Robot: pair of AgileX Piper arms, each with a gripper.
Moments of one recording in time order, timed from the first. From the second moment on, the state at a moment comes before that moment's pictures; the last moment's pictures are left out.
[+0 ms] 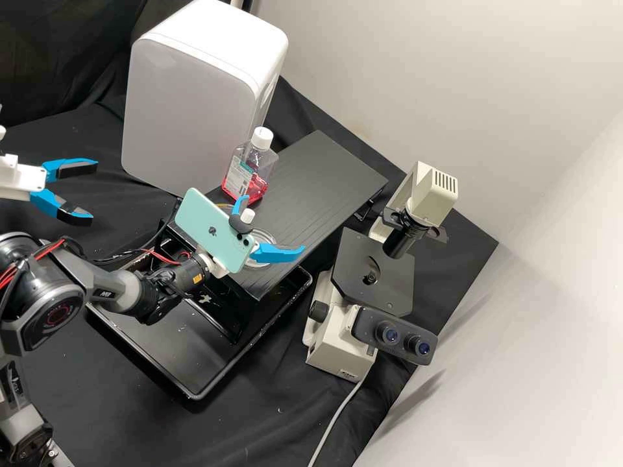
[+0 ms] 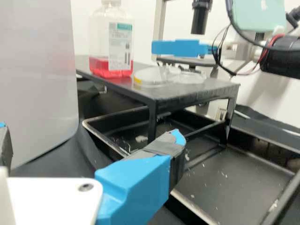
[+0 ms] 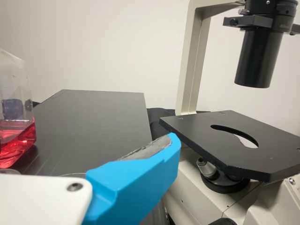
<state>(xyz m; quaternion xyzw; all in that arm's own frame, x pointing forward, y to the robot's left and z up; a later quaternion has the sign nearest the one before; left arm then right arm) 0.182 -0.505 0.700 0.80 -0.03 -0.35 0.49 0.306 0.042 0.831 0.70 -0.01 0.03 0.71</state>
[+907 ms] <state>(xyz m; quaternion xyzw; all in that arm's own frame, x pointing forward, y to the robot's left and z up) 0.186 -0.502 0.691 0.80 -0.01 -0.34 0.49 0.290 0.074 0.815 0.68 0.04 0.06 0.73</state>
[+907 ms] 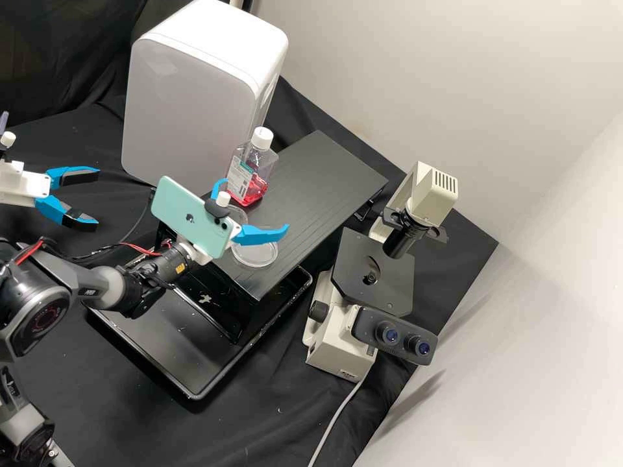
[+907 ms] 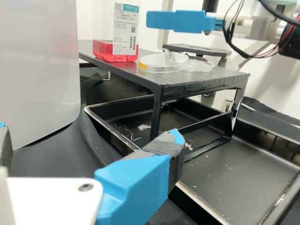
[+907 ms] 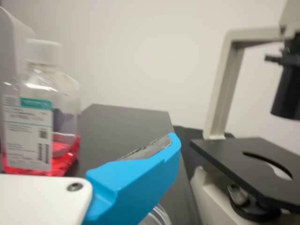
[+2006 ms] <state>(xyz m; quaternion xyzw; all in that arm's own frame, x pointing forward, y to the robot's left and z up) 0.186 -0.503 0.690 0.80 -0.01 -0.34 0.50 0.283 0.068 0.758 0.63 0.06 0.03 0.77</state>
